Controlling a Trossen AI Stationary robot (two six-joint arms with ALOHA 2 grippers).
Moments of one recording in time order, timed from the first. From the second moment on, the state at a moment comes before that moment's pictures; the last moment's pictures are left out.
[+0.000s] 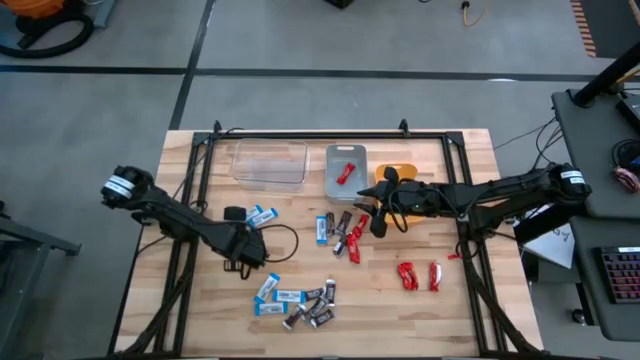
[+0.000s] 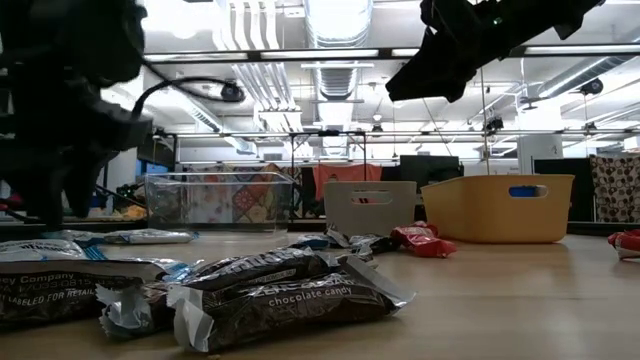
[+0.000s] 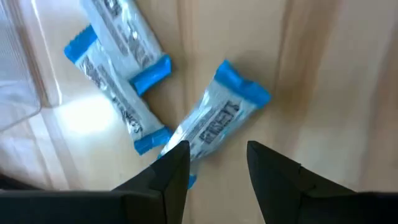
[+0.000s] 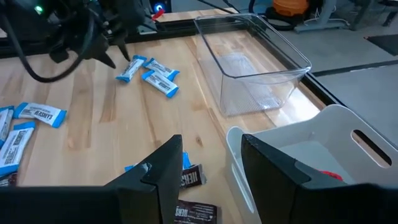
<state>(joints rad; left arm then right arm) -0.40 1.50 0.77 -1.02 -0.30 -0.43 0.03 1.19 0.69 0.08 0.28 0.12</state>
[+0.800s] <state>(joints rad) -0.38 1.59 0.71 -0.88 -0.35 -0.48 0.03 1.19 0.69 0.08 0.25 0.12</state>
